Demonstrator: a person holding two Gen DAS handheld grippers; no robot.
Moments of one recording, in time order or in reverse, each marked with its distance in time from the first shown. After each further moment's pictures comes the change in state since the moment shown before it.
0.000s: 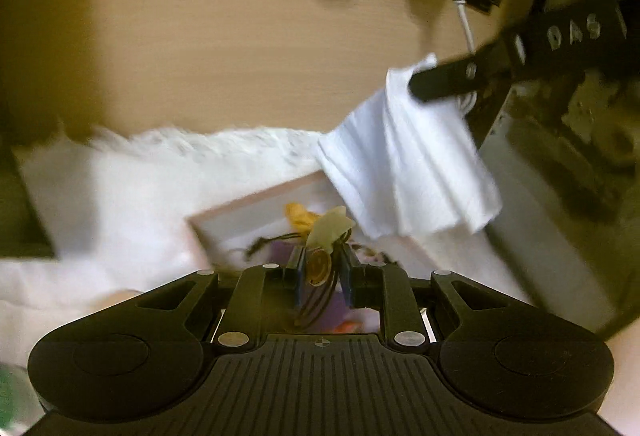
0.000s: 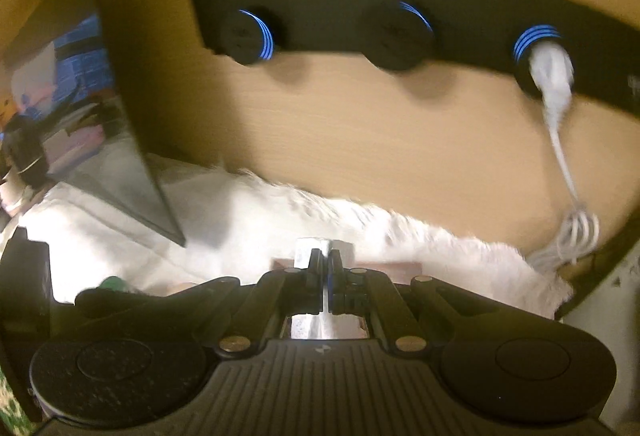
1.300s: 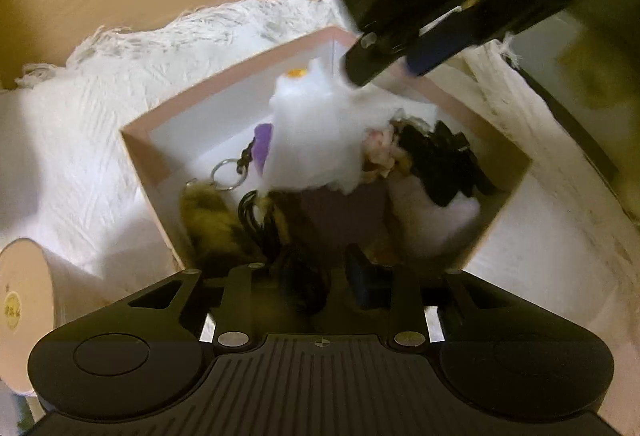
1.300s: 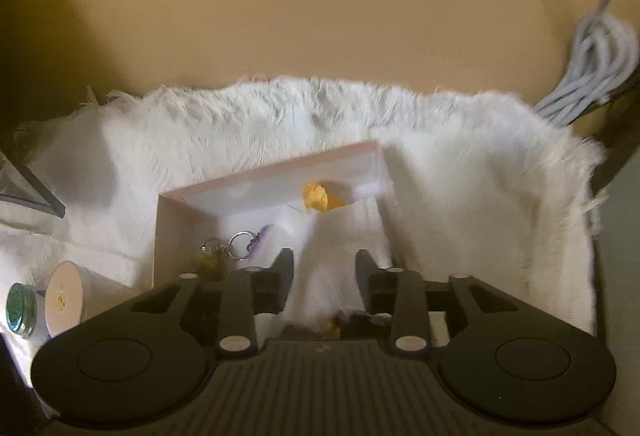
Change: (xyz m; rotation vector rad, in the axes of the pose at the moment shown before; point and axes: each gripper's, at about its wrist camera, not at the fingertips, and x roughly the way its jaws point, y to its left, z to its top) left arm 0.097 -0.018 -0.051 0.195 0.227 0.142; right arm 0.104 -0.049 -0.055 0.196 0.166 -0.175
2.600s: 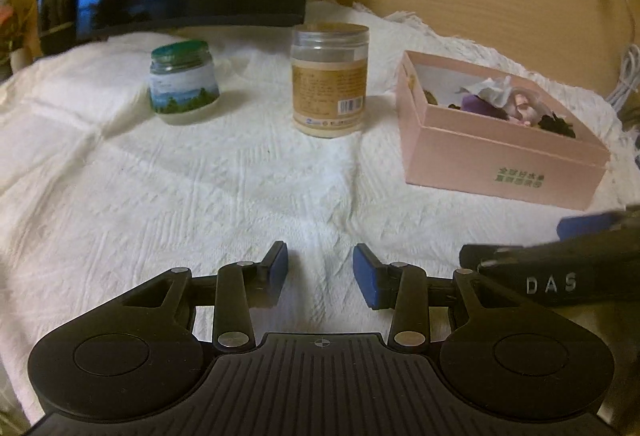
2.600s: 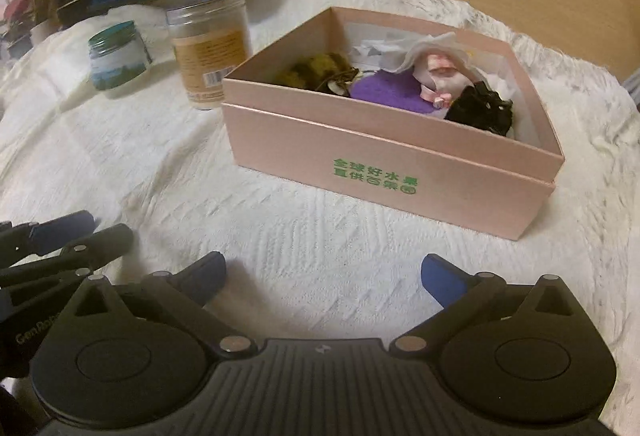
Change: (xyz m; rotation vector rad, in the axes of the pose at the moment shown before) left arm -0.088 -0.096 -0.202 -0.649 -0.320 0.570; right arm 0.023 -0.004 -0.195 -0.509 -0.152 0.242
